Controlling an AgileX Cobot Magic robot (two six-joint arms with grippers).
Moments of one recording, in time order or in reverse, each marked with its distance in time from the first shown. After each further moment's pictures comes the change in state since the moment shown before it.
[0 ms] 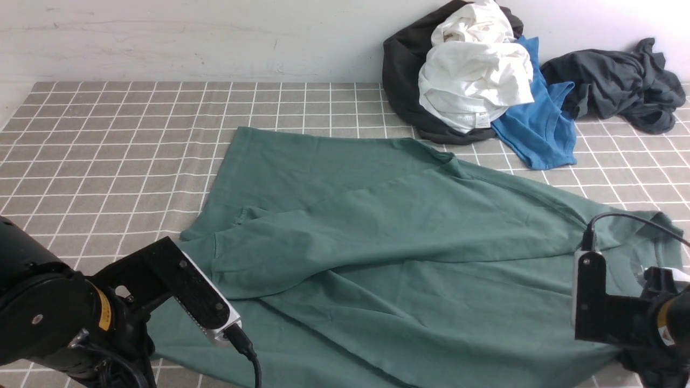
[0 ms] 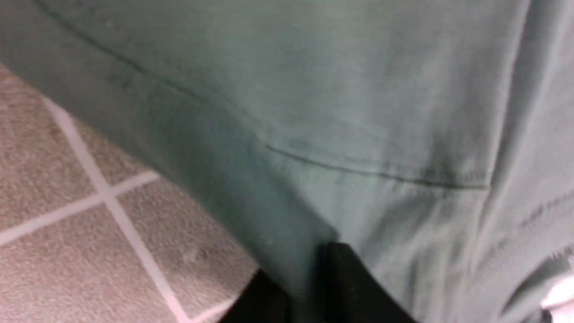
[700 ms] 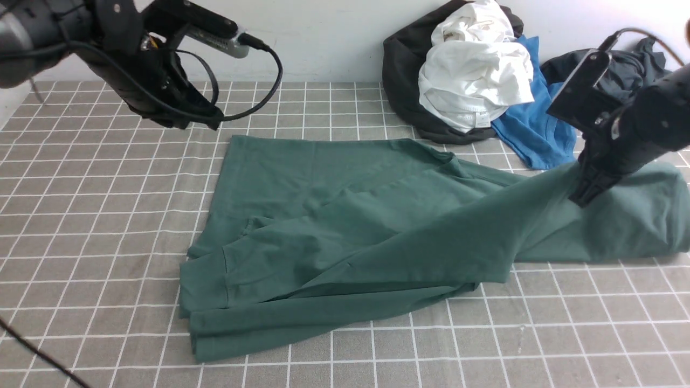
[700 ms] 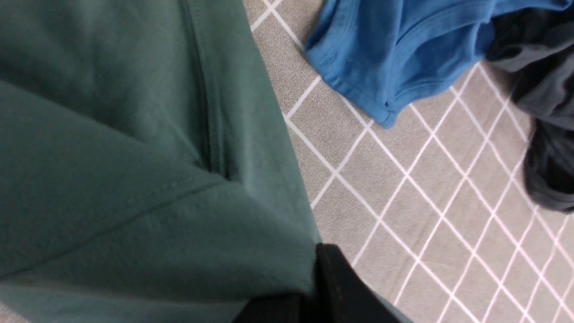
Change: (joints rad) right arm -0.076 0.380 -0.811 0.165 0.209 0.158; left arm 0.300 0.717 -1.039 -0.148 0.082 0.070
